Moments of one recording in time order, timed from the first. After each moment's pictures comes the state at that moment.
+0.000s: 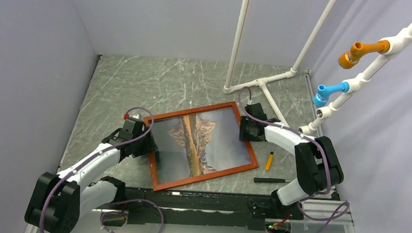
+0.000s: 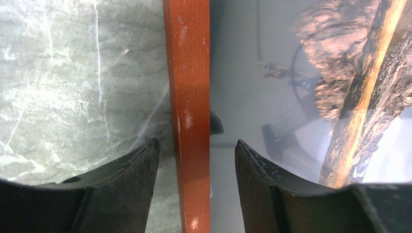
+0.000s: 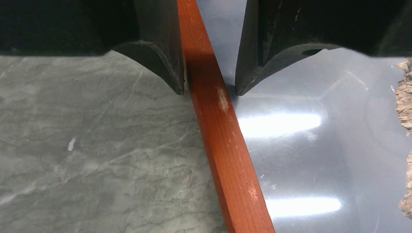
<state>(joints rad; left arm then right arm) -0.31 1.02 0.43 -0.39 0.00 -0.67 0.39 1.52 0.79 -0.31 0.10 0.36</state>
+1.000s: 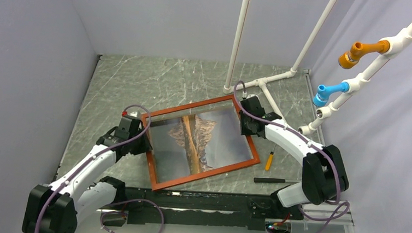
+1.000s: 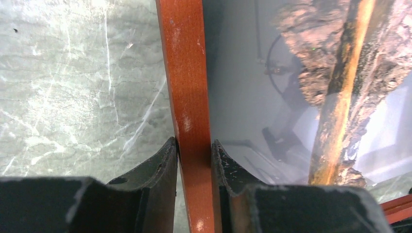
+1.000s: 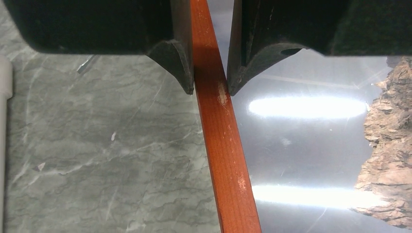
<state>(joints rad) -0.30 0.94 0.48 -0.51 0.02 -0.62 0.48 1.46 0.91 -0.46 0.22 0.27</state>
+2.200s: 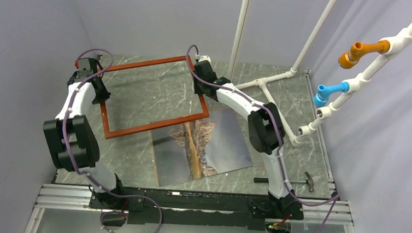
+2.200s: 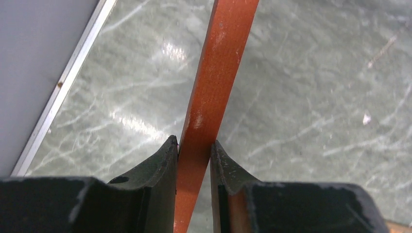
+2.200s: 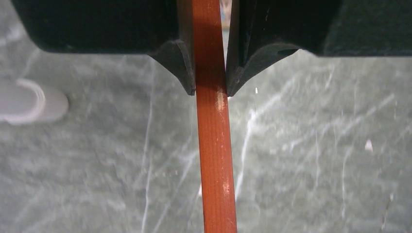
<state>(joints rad) 0.27 1.57 1.25 -0.61 -0.15 -0.31 0.66 2.18 1.81 -0.33 0.20 0.30</state>
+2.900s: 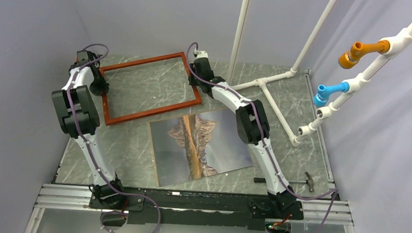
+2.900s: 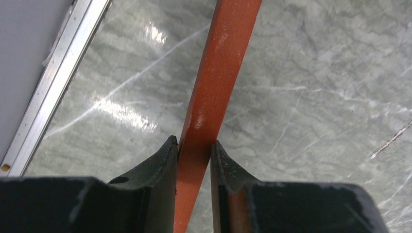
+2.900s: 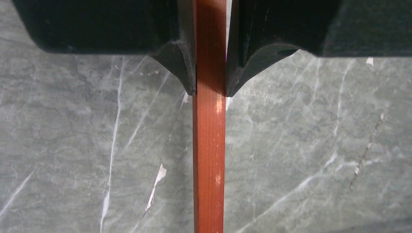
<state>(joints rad) 0.35 2.10 1.68 -0.61 -0.03 -0.31 0.59 2.57 2.21 -0.14 0.09 0.31</state>
